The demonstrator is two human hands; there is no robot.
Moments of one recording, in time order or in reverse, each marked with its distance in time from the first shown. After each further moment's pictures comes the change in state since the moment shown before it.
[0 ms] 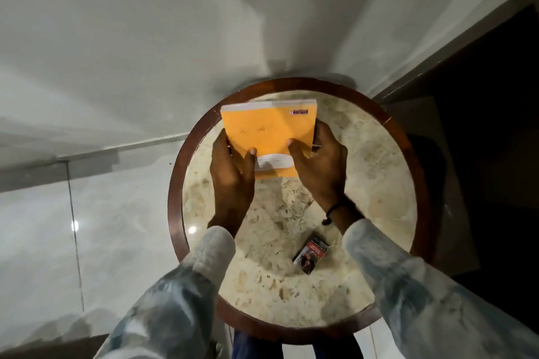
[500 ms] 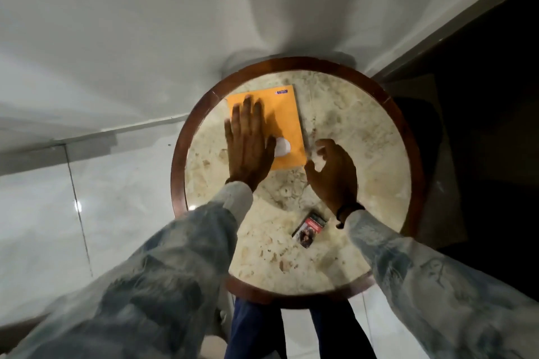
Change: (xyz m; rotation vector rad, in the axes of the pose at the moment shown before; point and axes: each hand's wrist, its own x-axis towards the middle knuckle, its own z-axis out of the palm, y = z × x) left_hand 0.018 -0.002 0.029 0.707 -0.262 0.231; right_hand -0.040 0.037 -0.024 -0.353 -0.224 0.127
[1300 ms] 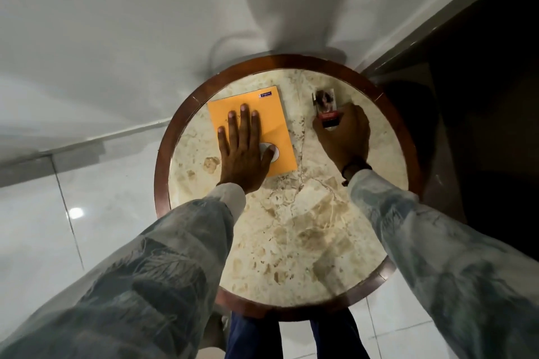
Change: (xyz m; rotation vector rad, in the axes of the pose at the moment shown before) left_hand 0.004 -0.009 0.041 0.185 -0.189 0.097; right_hand 0.090 0.025 -0.015 -0.005 0.168 0.165
